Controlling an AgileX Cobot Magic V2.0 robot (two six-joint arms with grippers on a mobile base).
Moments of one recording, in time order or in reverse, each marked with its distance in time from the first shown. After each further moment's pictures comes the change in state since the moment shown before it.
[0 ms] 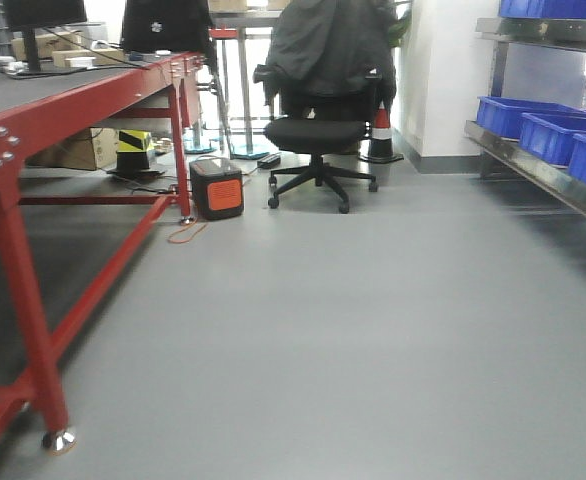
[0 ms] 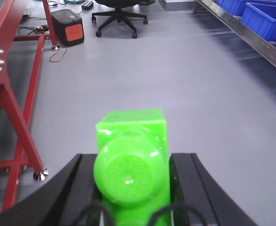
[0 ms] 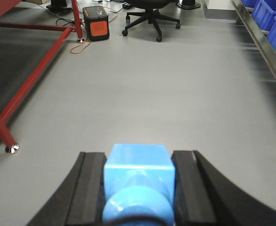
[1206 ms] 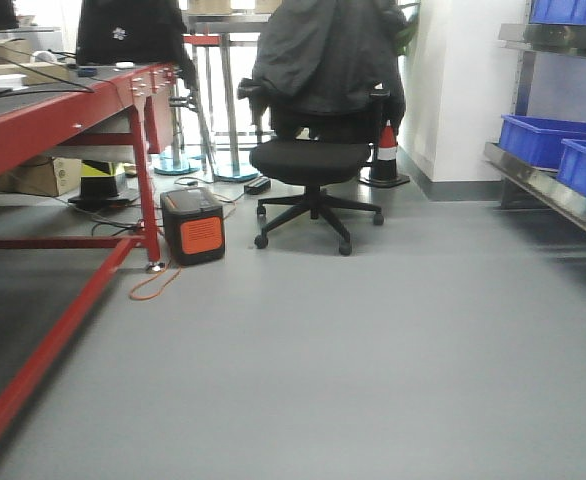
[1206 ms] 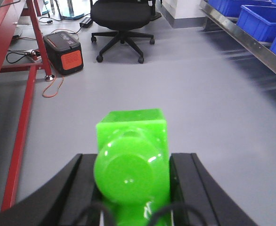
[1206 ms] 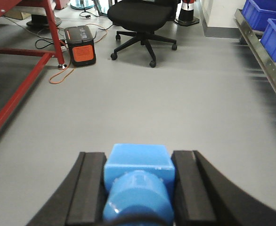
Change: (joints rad) left arm 0.000 0.000 0.000 0.000 0.000 0.000; right arm 0.000 0.000 0.000 0.000 0.000 0.000
